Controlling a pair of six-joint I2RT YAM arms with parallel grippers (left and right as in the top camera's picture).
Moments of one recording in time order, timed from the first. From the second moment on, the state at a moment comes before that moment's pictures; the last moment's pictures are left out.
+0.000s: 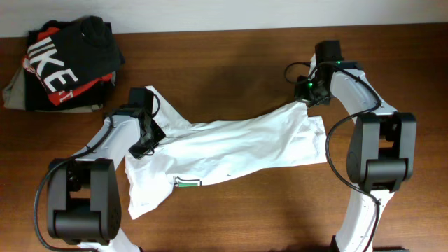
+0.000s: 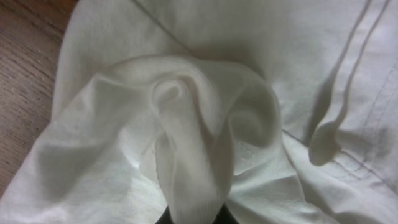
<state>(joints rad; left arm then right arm) -0.07 1.84 1.12 -0.71 -0.11 -0.73 0.00 2.16 1.63 -0.72 -0.17 0.24</state>
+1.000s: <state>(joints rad) -0.07 1.84 1.12 -0.71 -0.11 -0.73 0.10 2.10 1.52 -0.61 -0.14 0.15</state>
